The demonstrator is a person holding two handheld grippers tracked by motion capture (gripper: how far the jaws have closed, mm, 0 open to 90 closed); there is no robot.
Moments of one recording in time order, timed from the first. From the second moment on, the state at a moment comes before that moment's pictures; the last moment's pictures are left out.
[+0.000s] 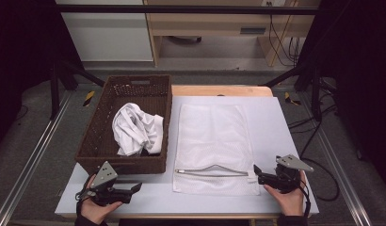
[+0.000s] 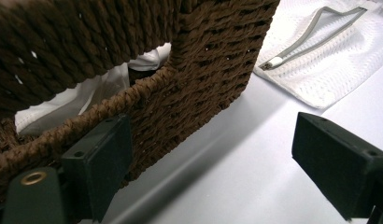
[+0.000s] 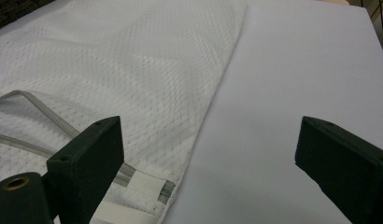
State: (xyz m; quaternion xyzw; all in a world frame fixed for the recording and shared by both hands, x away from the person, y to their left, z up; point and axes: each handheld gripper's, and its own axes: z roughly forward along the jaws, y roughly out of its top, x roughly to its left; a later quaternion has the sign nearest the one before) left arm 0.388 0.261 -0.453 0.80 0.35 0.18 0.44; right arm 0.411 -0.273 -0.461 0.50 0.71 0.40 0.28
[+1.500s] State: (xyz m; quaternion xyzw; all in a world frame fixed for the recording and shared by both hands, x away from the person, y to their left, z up) left arm 0.387 0.268 -0.384 0.74 0.38 0.24 0.50; right arm 0.409 -0.260 -0.458 0.49 0.71 0.42 0.29
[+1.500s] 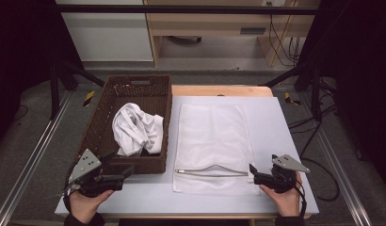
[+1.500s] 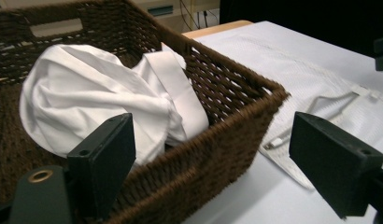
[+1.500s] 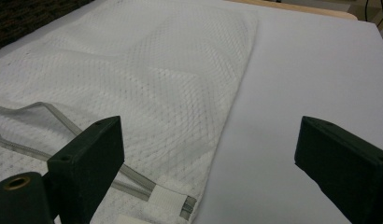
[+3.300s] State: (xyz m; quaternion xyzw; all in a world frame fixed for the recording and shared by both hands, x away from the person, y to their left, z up) left arm 0.568 0.263 -0.392 0.75 0.53 0.23 0.32; right arm 0.413 -0.259 -0.460 0.49 0.72 0.42 0.28
